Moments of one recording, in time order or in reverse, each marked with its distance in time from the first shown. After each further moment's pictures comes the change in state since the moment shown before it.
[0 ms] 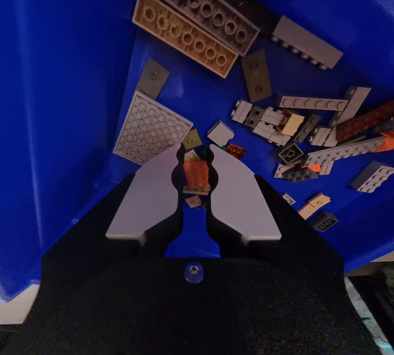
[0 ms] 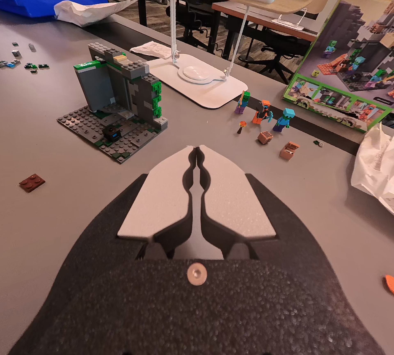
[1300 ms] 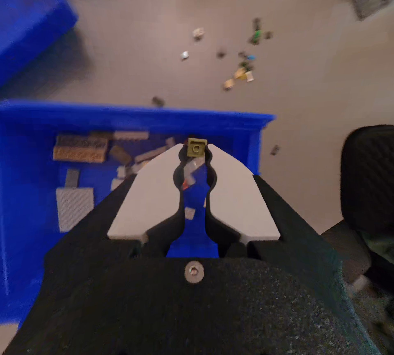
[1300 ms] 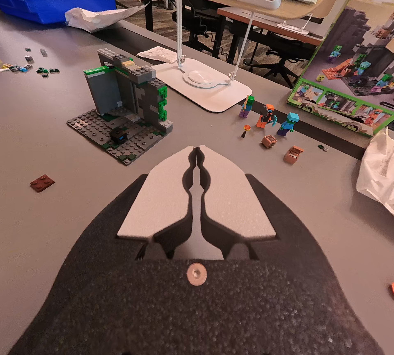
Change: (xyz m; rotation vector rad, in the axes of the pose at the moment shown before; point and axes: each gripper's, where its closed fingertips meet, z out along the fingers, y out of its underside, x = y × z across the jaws) left arm 0.143 -0.031 -0.111 0.462 0.218 0.373; right arm -0.005 -0.005 -0.002 0.017 -0.025 0.000
